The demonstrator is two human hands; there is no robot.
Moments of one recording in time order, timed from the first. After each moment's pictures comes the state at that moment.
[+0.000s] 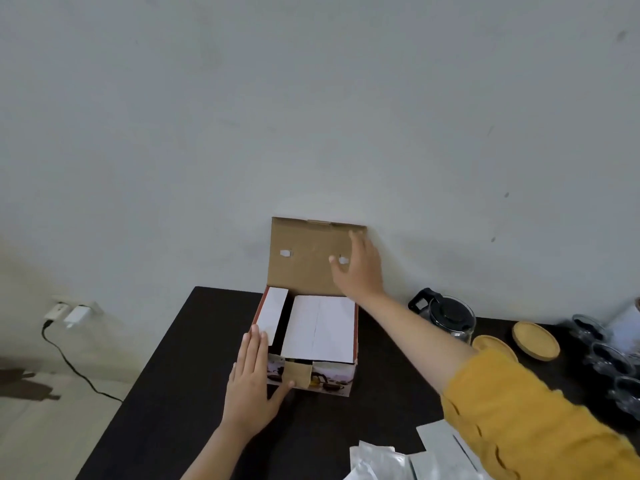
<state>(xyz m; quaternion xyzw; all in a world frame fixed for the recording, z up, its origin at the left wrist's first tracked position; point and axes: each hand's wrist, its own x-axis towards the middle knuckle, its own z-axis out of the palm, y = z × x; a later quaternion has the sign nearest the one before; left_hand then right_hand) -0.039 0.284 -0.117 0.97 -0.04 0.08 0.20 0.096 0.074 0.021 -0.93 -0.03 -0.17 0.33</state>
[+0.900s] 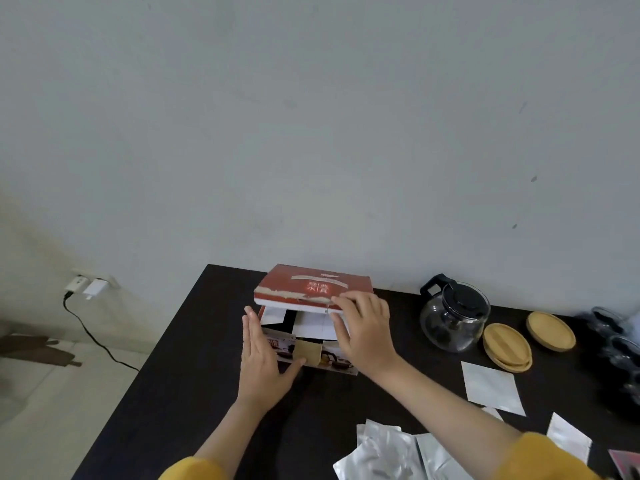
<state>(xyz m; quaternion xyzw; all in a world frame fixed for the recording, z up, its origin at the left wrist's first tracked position) -0.046 0.276 -0.121 0.93 -0.01 0.13 0.34 -0.001 0.077 -0.065 -0.89 -0.21 -0.37 0.18</state>
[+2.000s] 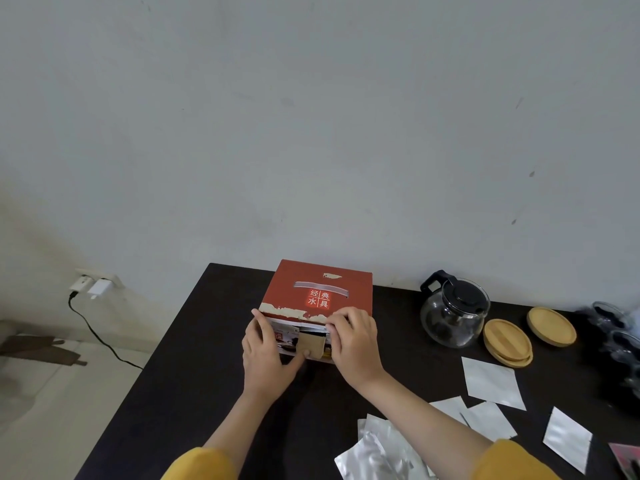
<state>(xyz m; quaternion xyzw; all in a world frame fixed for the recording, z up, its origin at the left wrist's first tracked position) -0.047 0.264 -0.109 0.94 0.09 0.08 0.32 -0.018 0.092 -0.097 -0.90 -0.17 -0.31 0.24</state>
